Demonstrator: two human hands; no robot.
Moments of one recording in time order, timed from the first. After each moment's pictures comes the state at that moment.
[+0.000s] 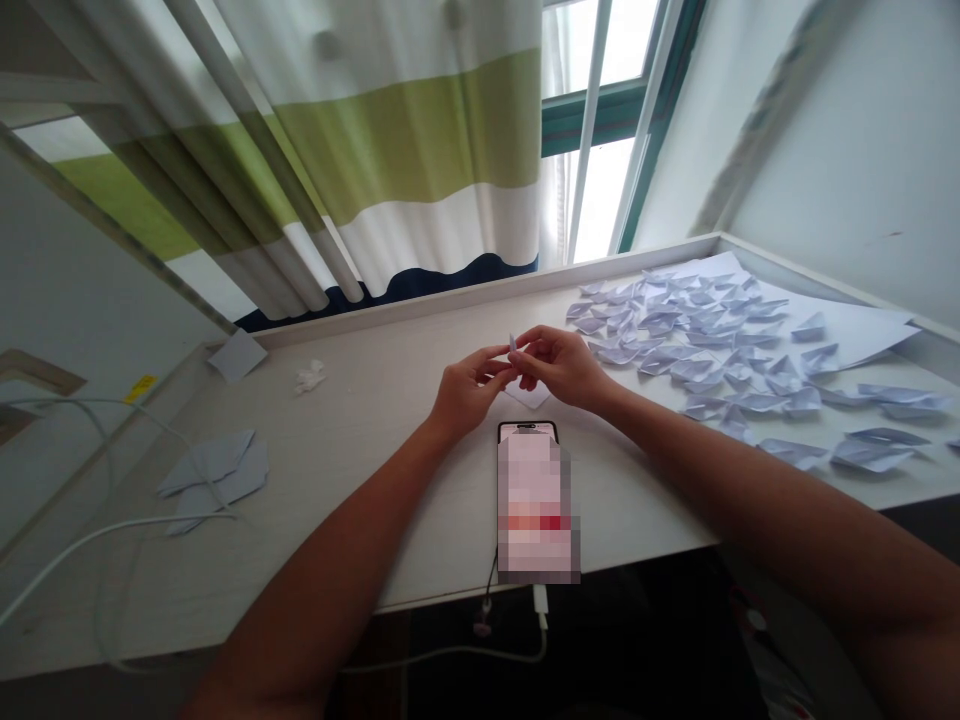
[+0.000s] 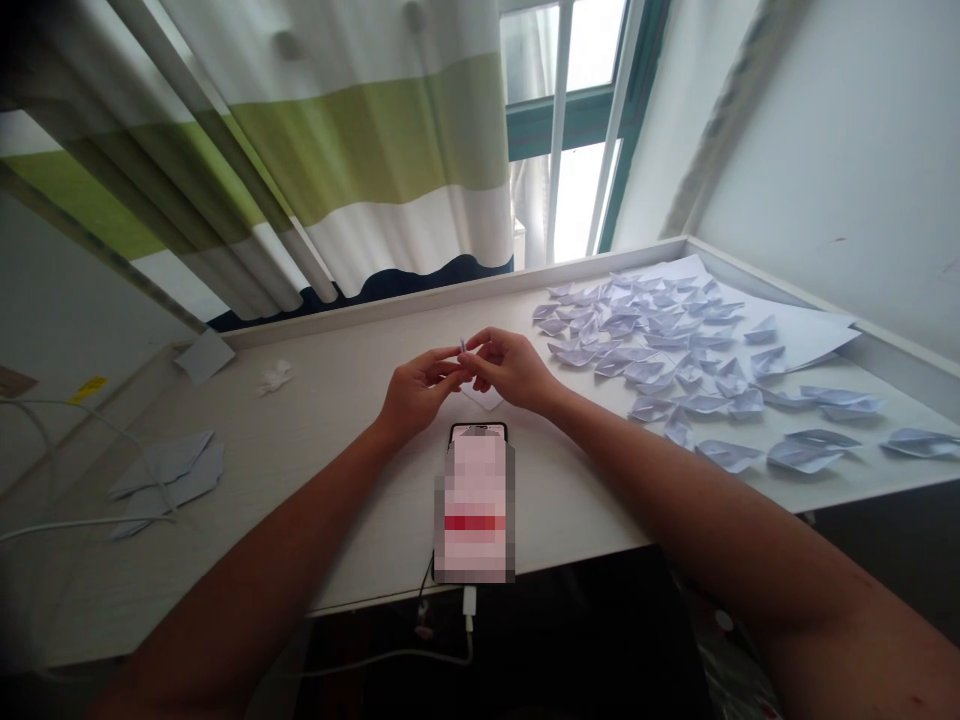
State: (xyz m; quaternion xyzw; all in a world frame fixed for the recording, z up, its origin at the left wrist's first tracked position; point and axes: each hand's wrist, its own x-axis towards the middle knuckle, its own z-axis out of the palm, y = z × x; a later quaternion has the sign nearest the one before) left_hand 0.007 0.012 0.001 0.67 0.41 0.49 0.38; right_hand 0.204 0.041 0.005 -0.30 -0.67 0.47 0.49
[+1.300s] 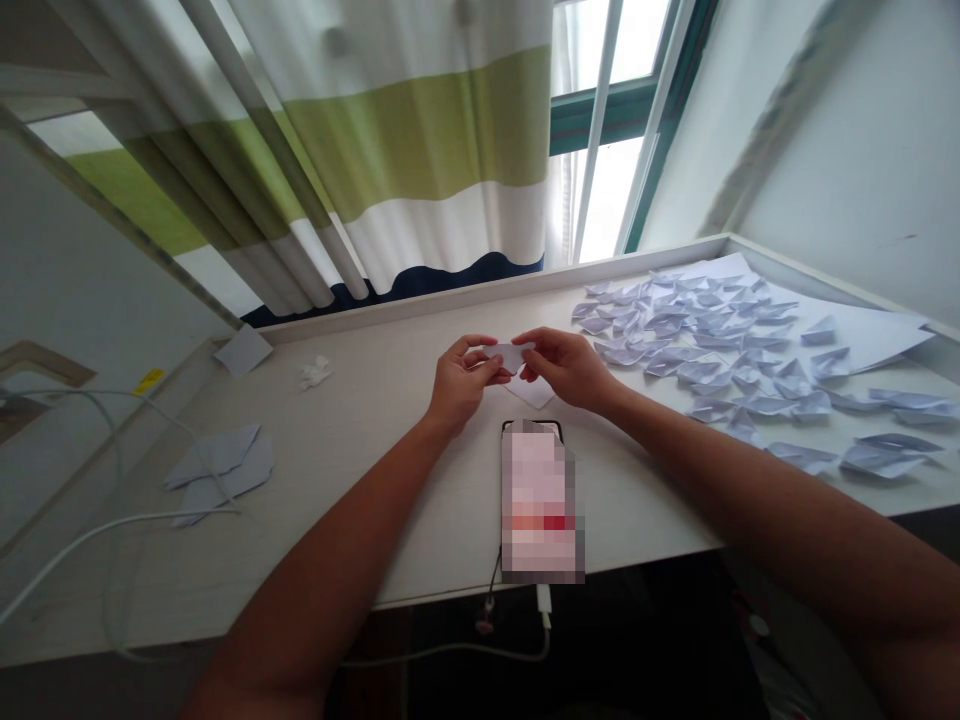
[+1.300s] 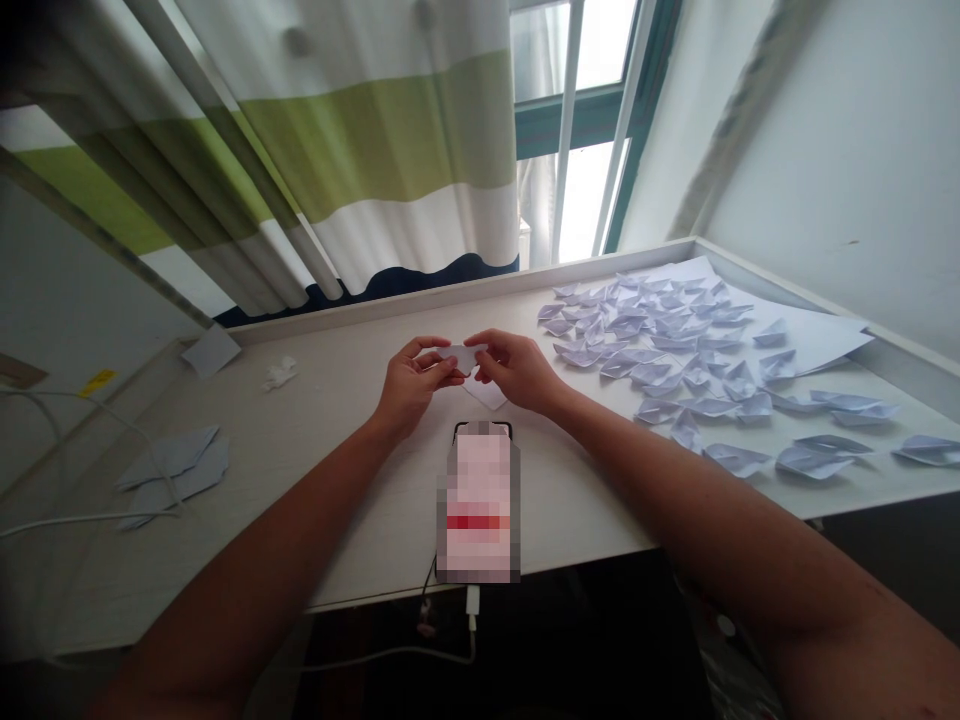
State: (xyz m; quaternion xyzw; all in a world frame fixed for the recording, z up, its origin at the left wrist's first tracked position) left_hand 0.009 0.021 0.002 0.50 0.41 0.56 0.51; right_hand 0.207 0.044 -0.004 -0.33 -0.72 0.38 0.48
